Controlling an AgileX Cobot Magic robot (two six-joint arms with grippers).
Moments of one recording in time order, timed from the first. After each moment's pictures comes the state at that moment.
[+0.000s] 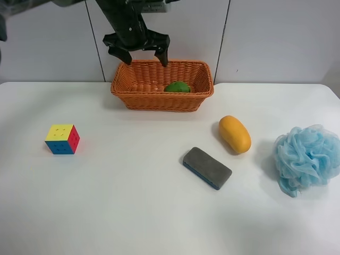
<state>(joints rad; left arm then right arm) -0.42 2.29 -2.23 -0.10 1.02 -0.11 0.00 0.00 -0.48 -0.03 1.06 0.09</state>
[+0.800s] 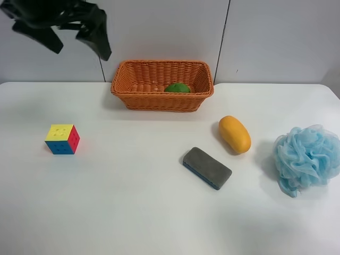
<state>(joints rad) -0.42 1.56 -1.51 -0.05 1.08 -0.06 0.00 0.00 -0.48 -0.03 1.06 0.09</state>
